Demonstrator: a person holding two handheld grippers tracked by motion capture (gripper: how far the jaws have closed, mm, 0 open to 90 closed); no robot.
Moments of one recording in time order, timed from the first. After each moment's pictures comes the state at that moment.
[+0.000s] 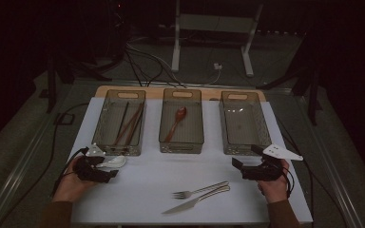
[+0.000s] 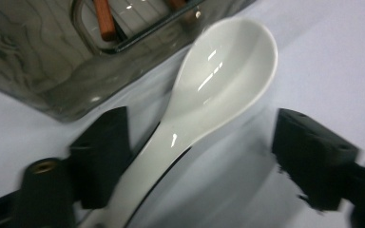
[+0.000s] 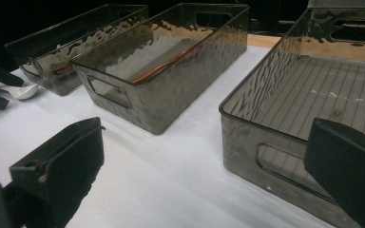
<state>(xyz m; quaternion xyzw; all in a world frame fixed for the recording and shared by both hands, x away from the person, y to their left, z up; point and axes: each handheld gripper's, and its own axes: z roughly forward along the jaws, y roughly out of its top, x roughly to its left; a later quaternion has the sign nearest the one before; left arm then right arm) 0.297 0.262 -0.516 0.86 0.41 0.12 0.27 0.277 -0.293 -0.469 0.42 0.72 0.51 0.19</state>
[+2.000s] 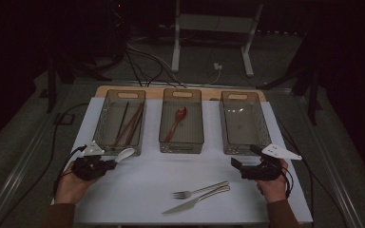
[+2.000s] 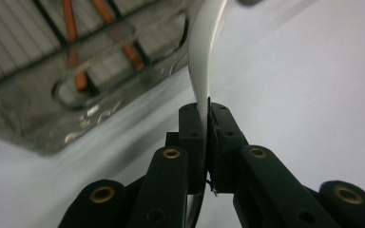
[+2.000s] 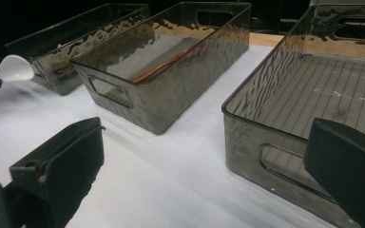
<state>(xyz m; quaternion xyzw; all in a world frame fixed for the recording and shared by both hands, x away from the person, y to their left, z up) 0.286 0.246 -0.479 0.84 0.40 0.11 0.34 0.279 -0.291 -0.471 0.42 0.72 0.51 0.19</state>
